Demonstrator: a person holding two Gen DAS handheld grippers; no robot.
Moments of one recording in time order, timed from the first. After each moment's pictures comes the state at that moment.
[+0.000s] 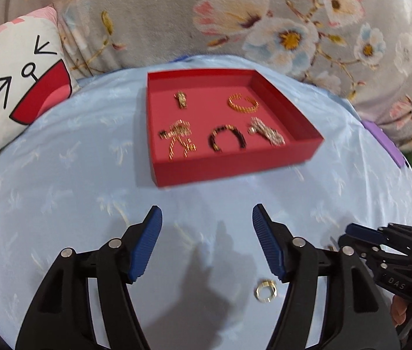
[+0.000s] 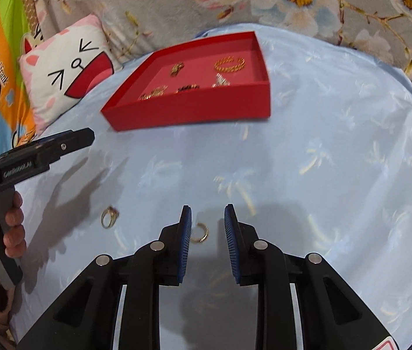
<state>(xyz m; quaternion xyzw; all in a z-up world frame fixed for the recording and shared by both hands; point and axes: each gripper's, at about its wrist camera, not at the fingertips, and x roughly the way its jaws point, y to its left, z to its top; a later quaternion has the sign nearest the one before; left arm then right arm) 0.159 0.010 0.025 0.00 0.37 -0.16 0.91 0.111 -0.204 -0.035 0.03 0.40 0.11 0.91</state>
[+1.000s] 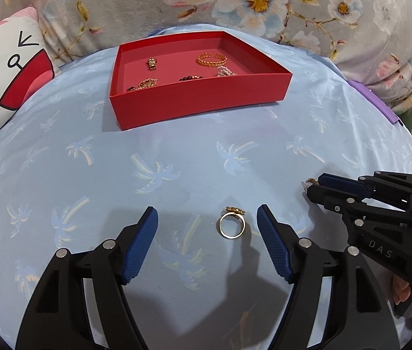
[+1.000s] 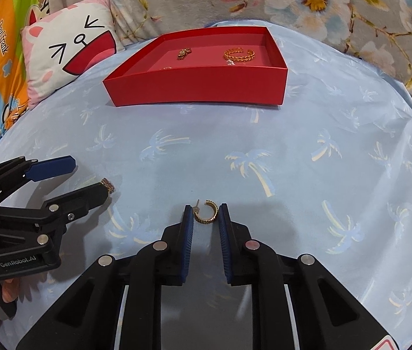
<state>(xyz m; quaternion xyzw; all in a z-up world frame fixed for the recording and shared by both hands) 0.115 -0.022 -0.014 0.04 0.40 -0.18 0.90 0.102 -0.180 -0.052 -0.03 0.40 0.09 0.91</state>
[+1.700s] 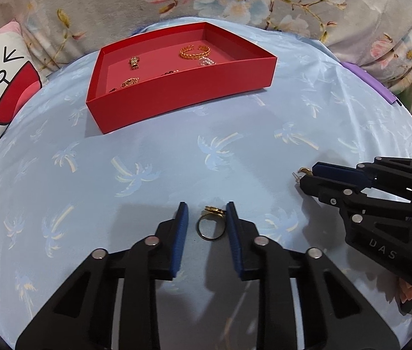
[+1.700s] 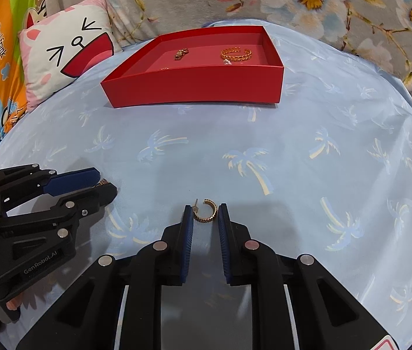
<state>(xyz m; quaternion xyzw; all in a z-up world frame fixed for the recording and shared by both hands) 0.115 -0.043 -0.019 0.08 0.41 -0.20 0.89 0.101 -0.182 -0.052 -0.02 0.40 0.09 0.91</state>
